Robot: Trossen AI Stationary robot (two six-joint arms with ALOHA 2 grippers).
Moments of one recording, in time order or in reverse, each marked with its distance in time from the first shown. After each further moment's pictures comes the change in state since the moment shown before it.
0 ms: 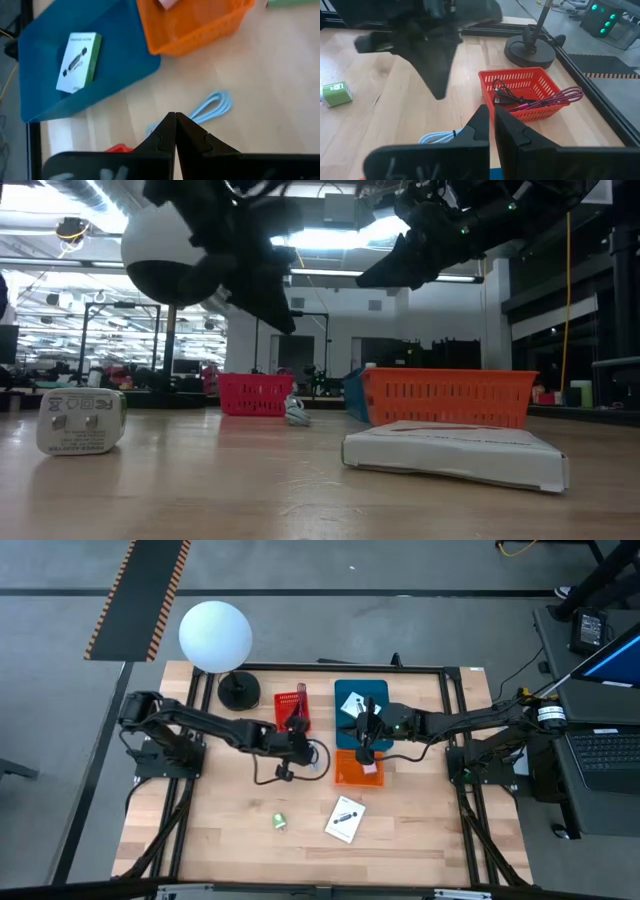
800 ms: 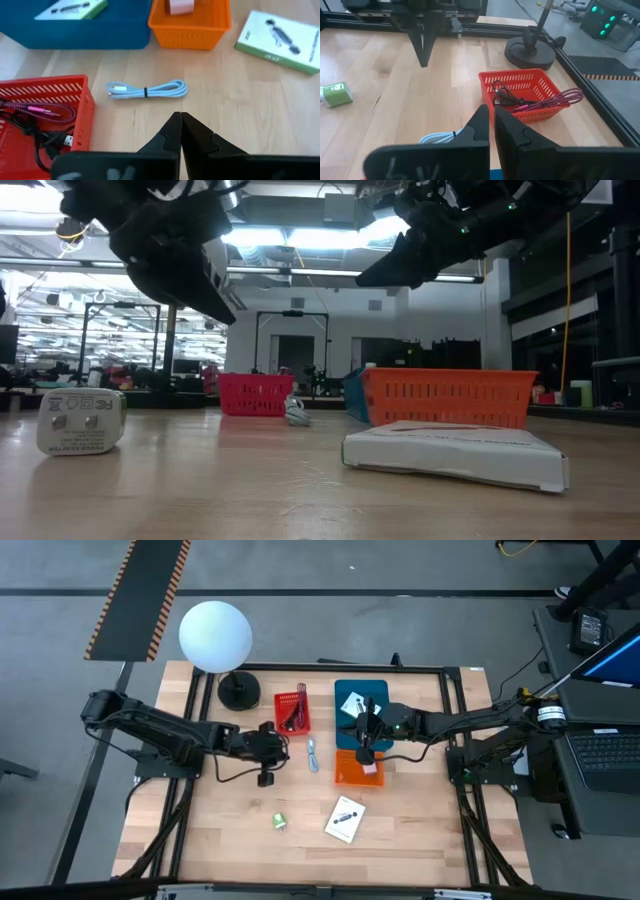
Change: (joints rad) left arm -0.040 -0.356 -0.384 0.198 0.103 -0.555; right arm 0.000 0.000 0.000 0.005 -0.001 -0.006
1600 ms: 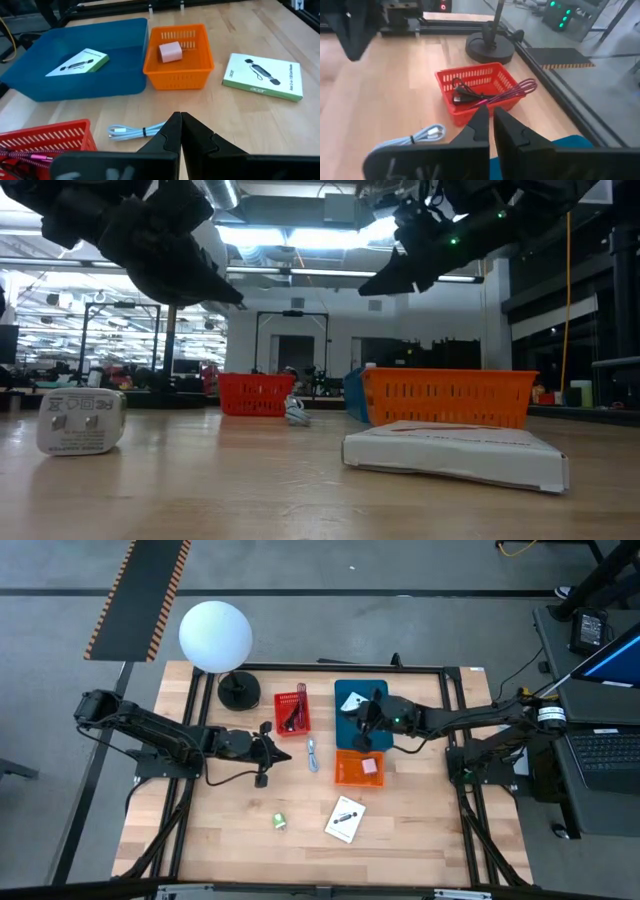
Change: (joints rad) left arm -0.018 -0.083 -0.195 0.394 -0.003 0.130; right arm -0.061 0.000 0.000 0.002 0.122 0.010
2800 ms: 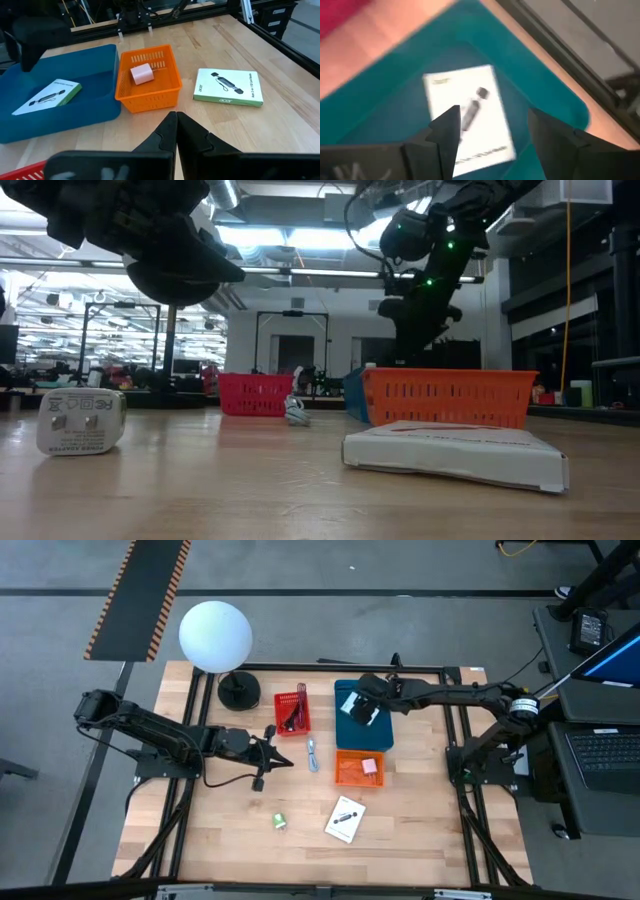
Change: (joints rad) left arm -0.001 0.000 0.000 0.081 0.133 0.108; right arm -0.208 0.224 0.348 -0.815 0.199 0.365
